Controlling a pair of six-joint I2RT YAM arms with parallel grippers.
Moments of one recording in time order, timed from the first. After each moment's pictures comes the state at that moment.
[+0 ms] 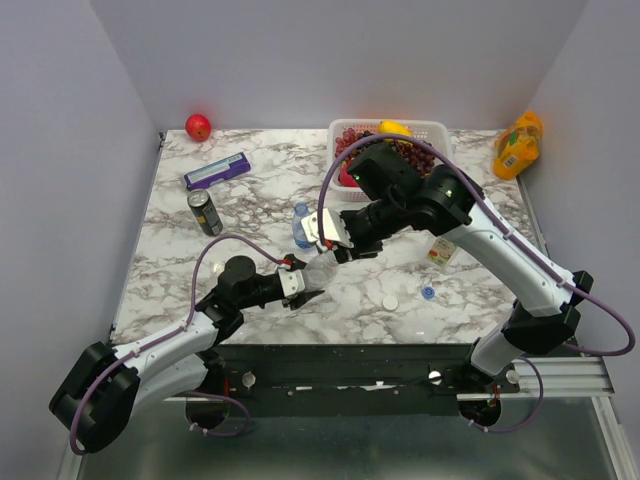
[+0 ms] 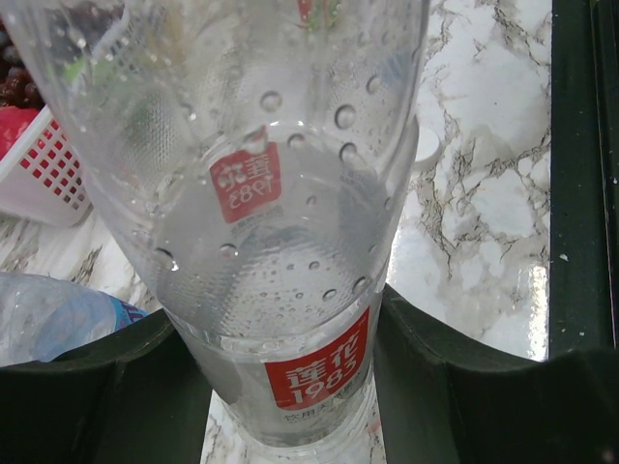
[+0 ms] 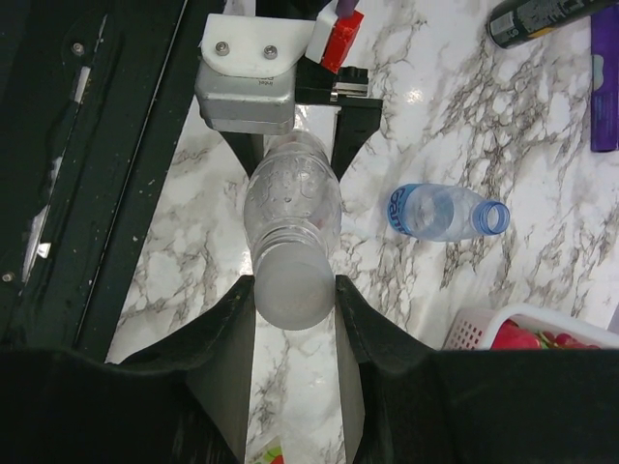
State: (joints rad) left arm -0.66 0.95 0.25 0.53 0.59 0.37; right arm 0.97 1.61 2.01 -1.33 -0.43 -0.94
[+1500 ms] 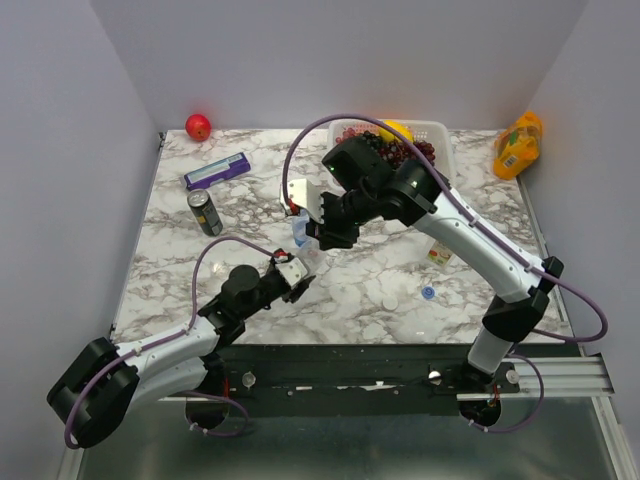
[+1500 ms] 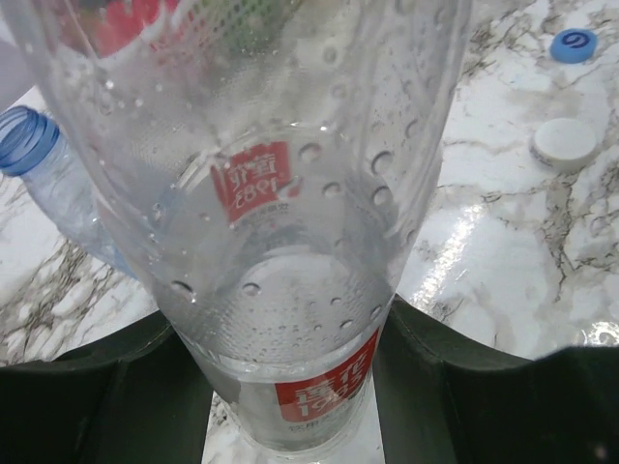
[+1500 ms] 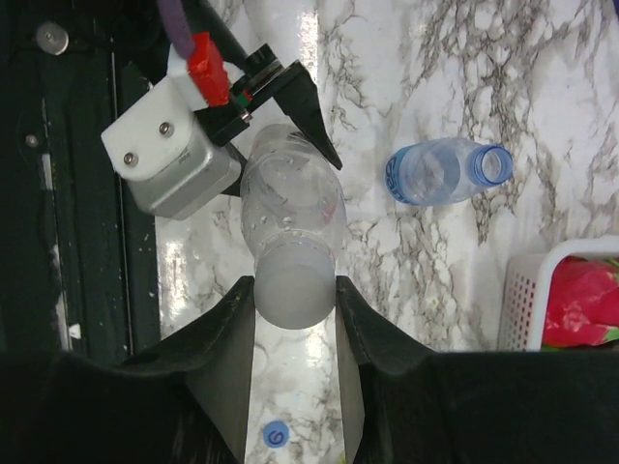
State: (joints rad) left arm -0.73 0.95 0.20 0.61 0.16 0.27; right arm 0.96 1.72 2.05 -1.22 -0.31 -0.62
